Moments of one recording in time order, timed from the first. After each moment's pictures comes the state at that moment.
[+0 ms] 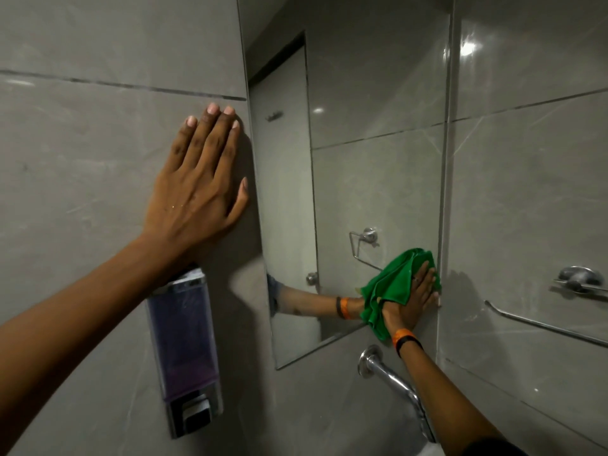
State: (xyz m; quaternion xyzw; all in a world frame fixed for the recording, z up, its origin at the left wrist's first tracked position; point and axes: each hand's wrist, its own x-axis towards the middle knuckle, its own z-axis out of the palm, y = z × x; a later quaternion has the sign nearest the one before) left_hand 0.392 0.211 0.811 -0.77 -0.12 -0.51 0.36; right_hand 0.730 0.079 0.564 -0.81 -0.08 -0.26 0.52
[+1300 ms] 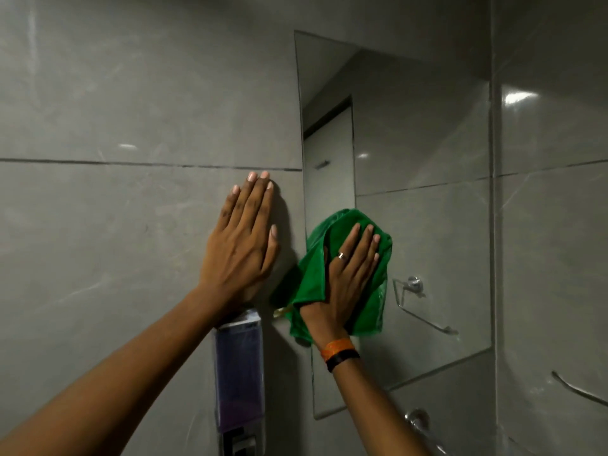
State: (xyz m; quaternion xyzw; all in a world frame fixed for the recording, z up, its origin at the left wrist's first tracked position) left_hand 0.369 0.208 0.811 -0.76 -0.15 -0.55 0.32; right_hand 0.508 0.157 0.734 -0.72 -0.24 -0.42 0.50
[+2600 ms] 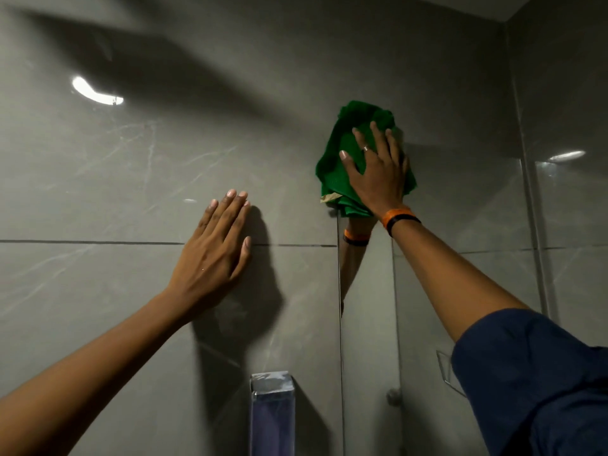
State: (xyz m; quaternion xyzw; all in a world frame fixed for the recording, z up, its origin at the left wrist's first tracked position) left_hand 0.272 0.223 0.901 -0.74 -0.19 -0.53 0.37; right_hand 0.568 0.136 1.039 -0.56 -0.45 -0.50 0.48
